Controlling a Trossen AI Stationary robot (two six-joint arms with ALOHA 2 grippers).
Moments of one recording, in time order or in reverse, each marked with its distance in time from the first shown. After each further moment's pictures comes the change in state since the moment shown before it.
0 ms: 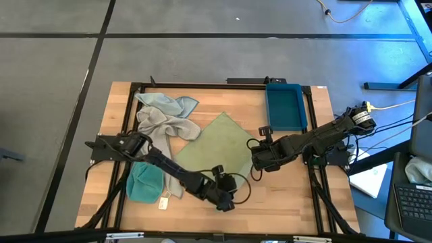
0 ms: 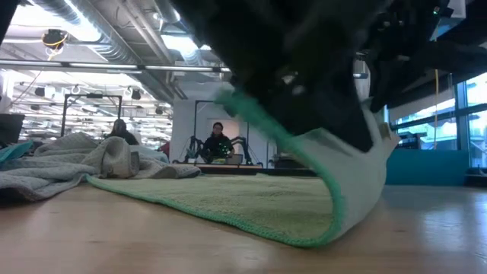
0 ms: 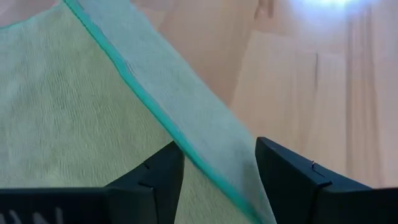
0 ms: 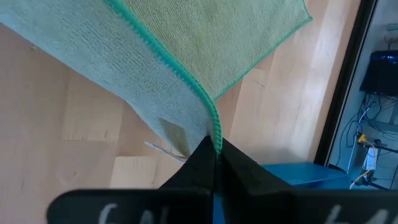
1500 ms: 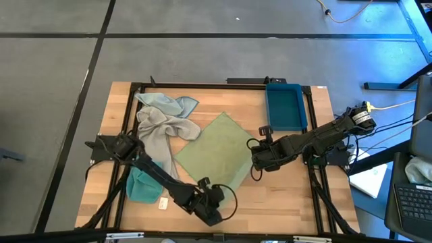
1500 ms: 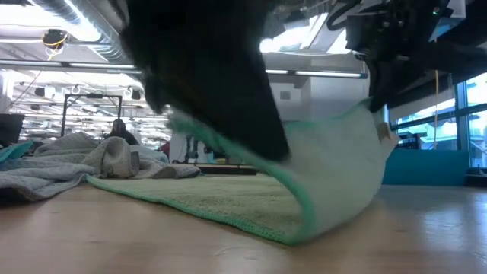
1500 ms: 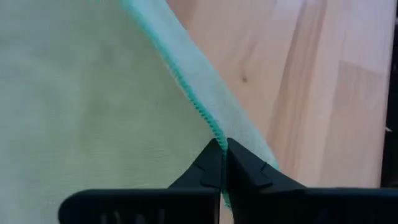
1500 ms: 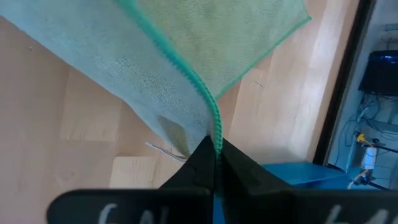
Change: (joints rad) left arm -0.128 -0.060 -0.002 -0.228 0.071 -0.291; right arm 0.000 0.000 0.000 -0.001 0.016 0.000
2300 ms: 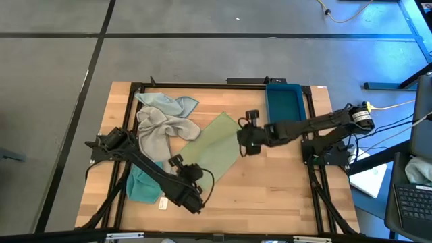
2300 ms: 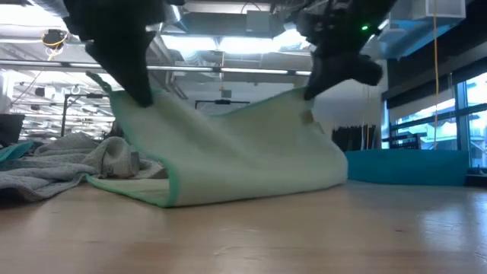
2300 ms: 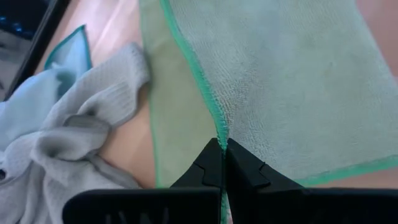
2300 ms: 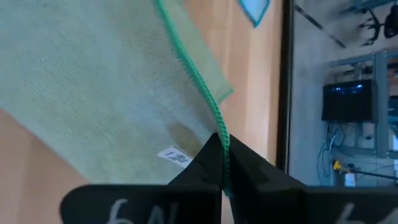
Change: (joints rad) left arm 0.006 -0.139 -0.011 -0.841 -0.191 -0.318; right arm -0.239 0.000 0.000 0.465 0.055 -0.370
